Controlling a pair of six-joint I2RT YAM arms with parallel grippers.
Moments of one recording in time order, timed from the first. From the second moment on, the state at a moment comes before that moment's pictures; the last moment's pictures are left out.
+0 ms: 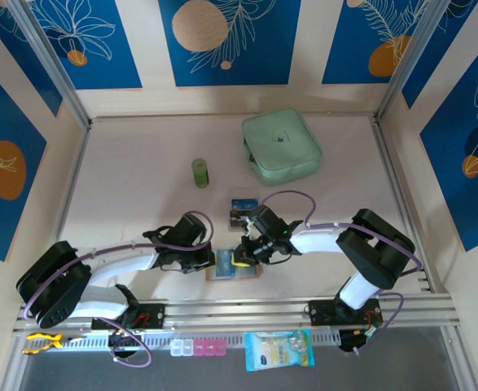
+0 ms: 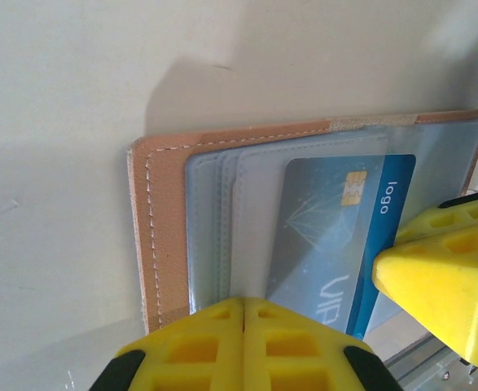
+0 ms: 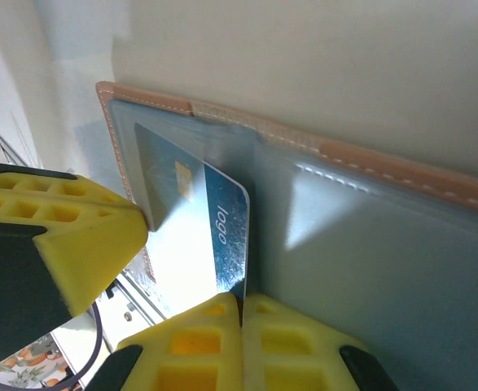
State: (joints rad) left arm -0.82 1.30 0.51 -0.29 0.31 -1.01; right arm 0.83 1.60 0.62 -0.02 -0.60 0.99
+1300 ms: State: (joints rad) left arm -0.82 1.30 0.51 -0.29 0.31 -1.01; right arm 0.83 1.50 0.82 -0.51 -0.46 0.79
